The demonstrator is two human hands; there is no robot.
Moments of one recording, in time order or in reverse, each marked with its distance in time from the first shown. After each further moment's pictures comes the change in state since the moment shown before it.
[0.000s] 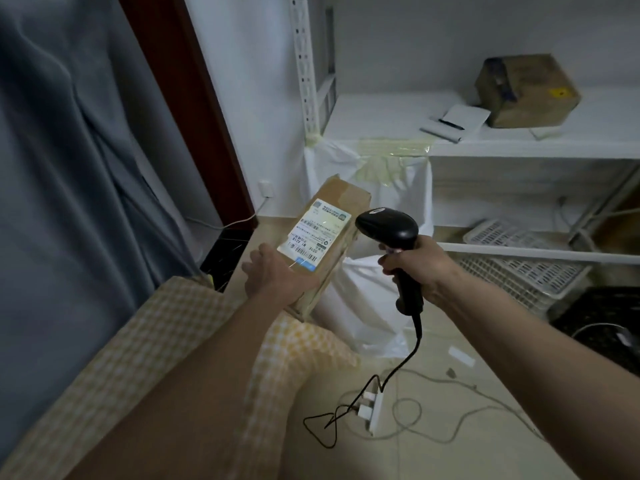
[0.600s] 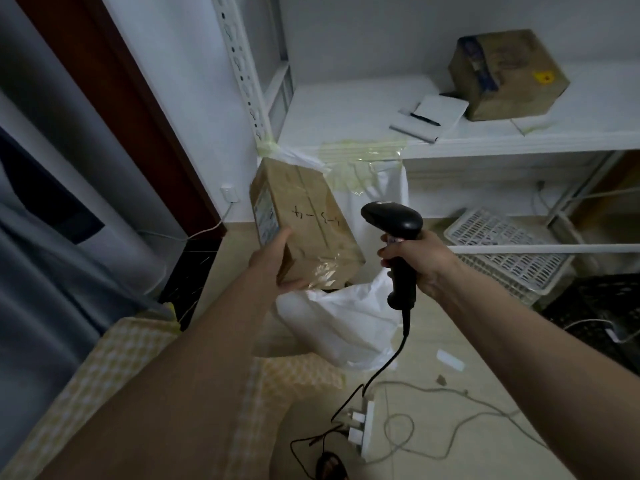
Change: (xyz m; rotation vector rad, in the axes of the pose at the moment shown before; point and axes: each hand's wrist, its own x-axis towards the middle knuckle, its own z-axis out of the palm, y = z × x) left_hand 0.140 0.125 0.049 -0.940 -0.430 -0.431; right_hand 0.149 -0.026 -0.060 0.215 0.114 0.133
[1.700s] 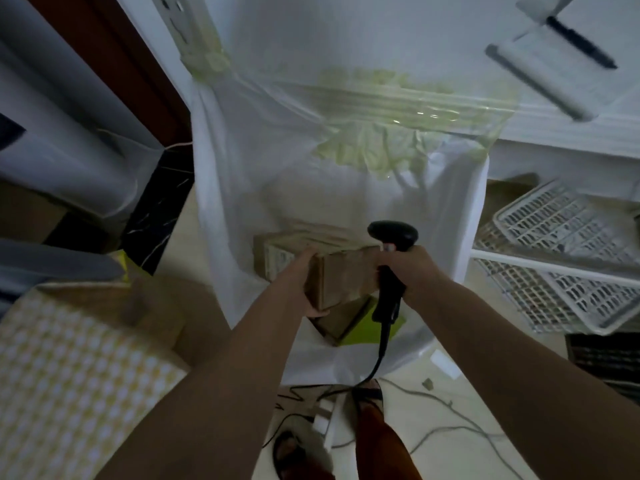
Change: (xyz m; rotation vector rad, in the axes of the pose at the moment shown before) left_hand 0.318 -0.031 0.147 -0.162 -0.019 -0.594; right_hand 0.361 0.062 0.024 -0.130 -0.009 0.387
